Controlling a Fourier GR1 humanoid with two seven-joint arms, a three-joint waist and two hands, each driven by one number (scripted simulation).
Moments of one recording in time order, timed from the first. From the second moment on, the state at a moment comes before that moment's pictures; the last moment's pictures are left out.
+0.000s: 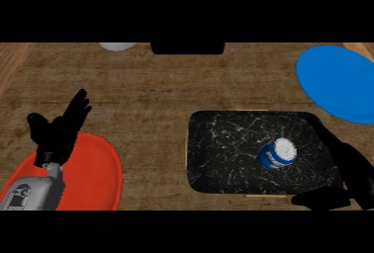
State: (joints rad) left arm -0.17 0.30 -0.01 -1.40 0.13 0.08 0.15; right arm 0.07 -0.48 0.15 -1.89 0.39 0.13 0.50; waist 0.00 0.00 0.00
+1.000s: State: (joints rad) left arm -0.15 0.23 0.05 -1.42 0.05 0.04 0.16; right arm -0.08 -0.31 0.15 -1.66 0.60 0.27 0.52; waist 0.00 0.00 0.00
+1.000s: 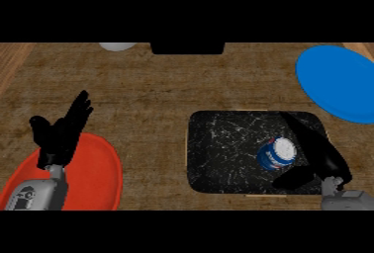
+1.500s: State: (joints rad) left arm -0.16 0.22 0.07 -1.40 0.04 0.01 0.15; right arm -0.11 -0.27 0.19 -1.61 0.64 0.34 0.43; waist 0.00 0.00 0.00
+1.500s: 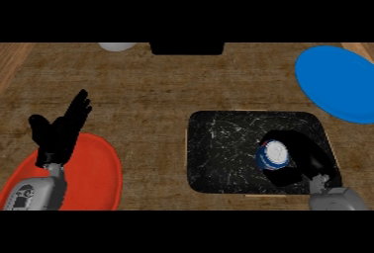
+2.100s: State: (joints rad) left arm -0.20 0.20 0.07 -1.39 0.02 0.00 0.17; right arm -0.44 -0.19 0.13 -1.23 0.70 0.28 0.32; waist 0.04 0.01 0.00
